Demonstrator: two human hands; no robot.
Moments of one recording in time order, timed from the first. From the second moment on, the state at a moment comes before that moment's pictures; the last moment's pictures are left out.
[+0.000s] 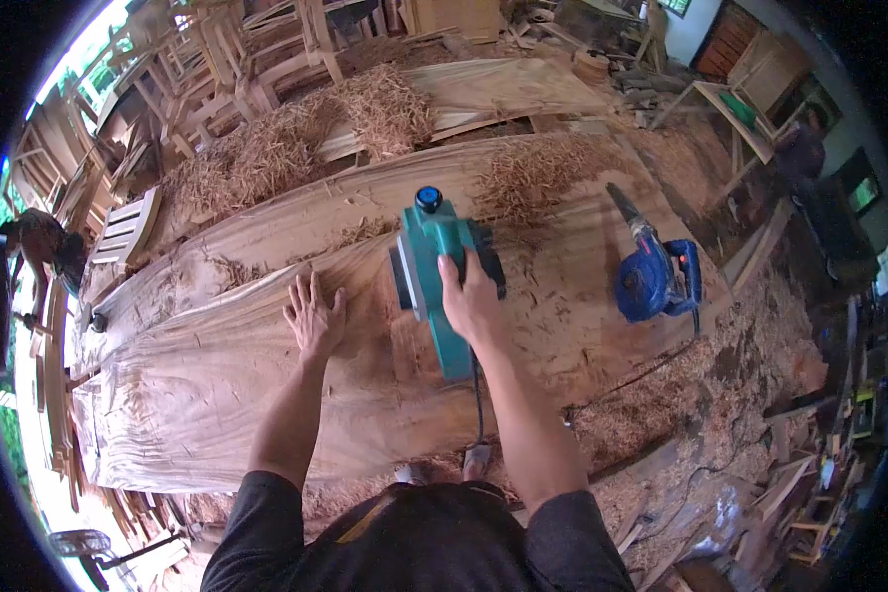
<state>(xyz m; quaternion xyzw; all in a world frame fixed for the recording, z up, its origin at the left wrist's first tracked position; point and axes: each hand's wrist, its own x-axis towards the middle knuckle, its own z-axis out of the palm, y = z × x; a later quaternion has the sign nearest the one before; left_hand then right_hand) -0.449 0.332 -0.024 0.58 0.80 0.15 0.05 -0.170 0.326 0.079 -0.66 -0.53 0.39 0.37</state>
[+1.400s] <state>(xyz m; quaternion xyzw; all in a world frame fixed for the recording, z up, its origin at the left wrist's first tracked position) -0.488 0.334 -0.024 0.57 0.81 0.12 0.05 -0.133 0.061 0.074 -0.64 -0.53 0.45 0.34</state>
